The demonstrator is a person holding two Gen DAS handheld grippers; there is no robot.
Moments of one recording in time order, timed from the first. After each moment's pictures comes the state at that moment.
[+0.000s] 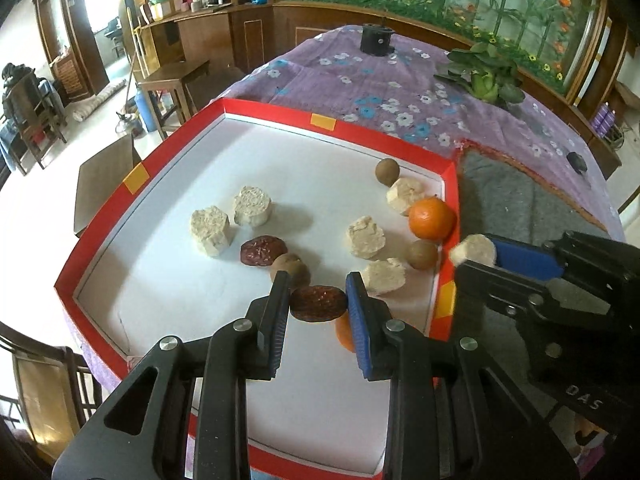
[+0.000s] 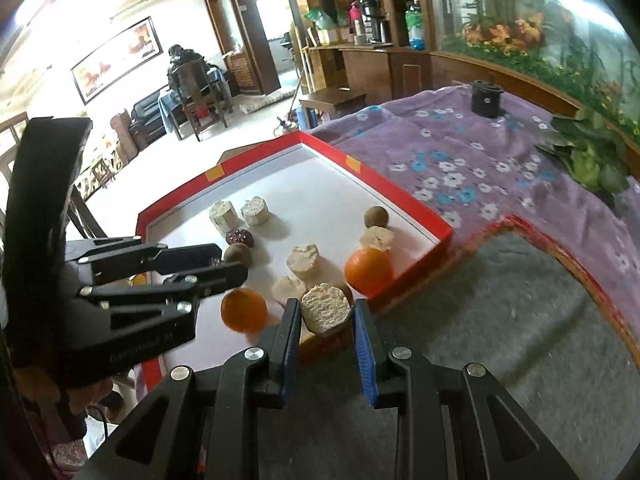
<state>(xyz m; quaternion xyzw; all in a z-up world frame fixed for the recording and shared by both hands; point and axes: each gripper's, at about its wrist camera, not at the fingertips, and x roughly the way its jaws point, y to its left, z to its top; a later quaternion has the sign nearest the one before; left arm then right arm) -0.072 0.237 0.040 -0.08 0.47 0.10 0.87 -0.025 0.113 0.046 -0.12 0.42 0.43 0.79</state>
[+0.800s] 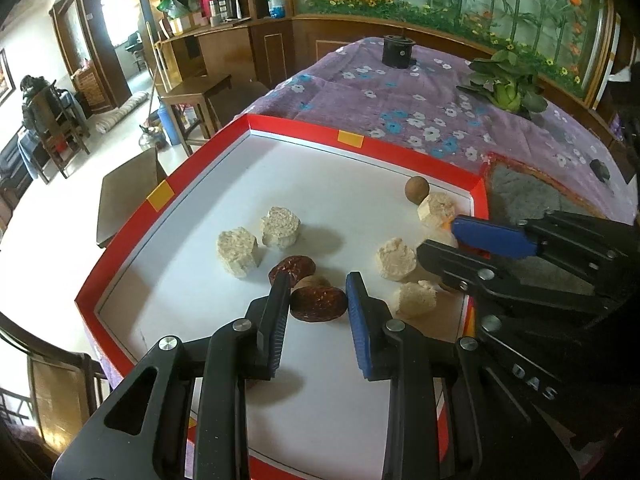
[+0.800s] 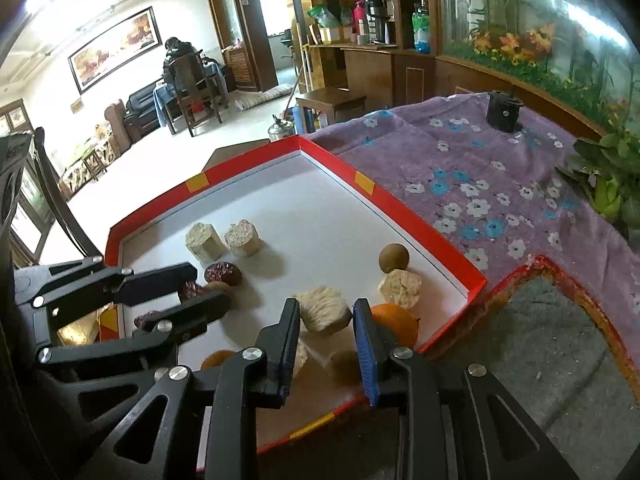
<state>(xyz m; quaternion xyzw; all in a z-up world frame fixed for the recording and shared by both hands) -0.070 0.241 0.041 -0.05 0.45 0.14 0.88 -0.007 0.152 0.038 -0.14 0.41 0.42 0.80</state>
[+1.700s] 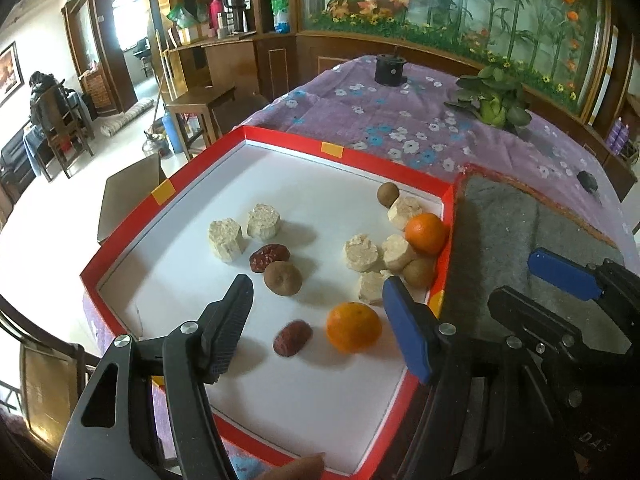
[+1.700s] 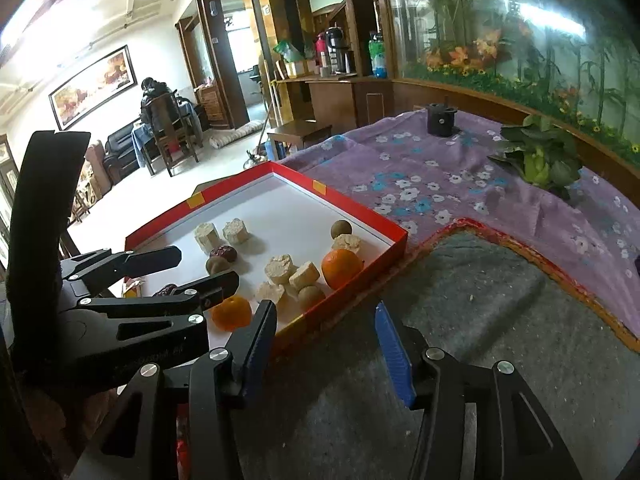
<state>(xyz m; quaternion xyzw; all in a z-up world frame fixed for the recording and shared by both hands) -0.089 0.213 0.056 -0.07 0.42 0.15 0.89 -0.059 0.070 0.063 -0.08 0.36 0.37 0.85</state>
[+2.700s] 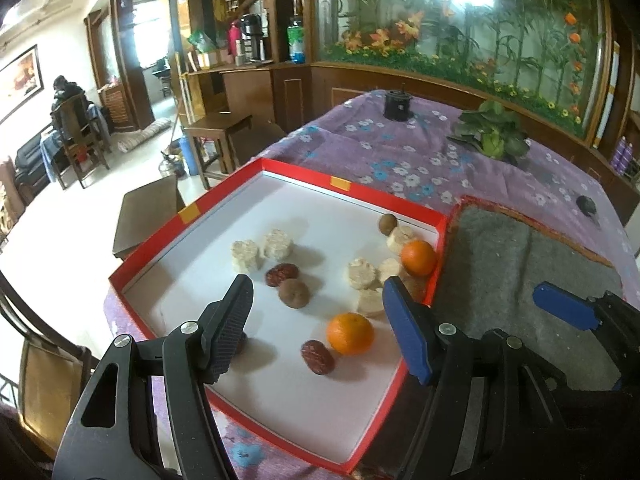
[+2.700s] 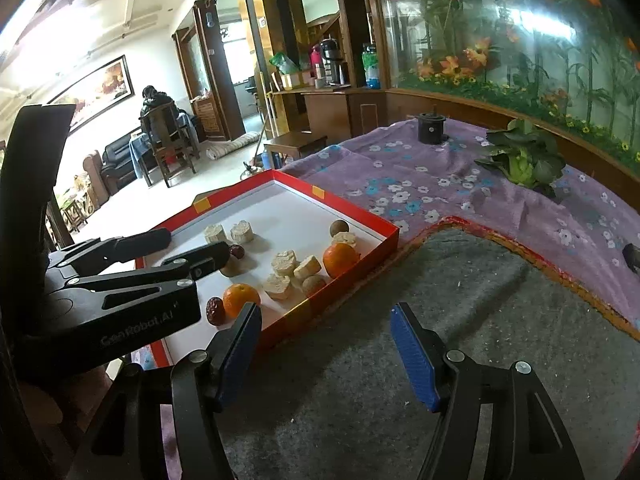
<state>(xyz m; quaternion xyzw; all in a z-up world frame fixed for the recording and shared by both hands) -0.112 0.205 0.074 -0.07 0.37 0.19 0.91 -0.080 0.058 0.068 -0.07 0.35 0.37 0.86</state>
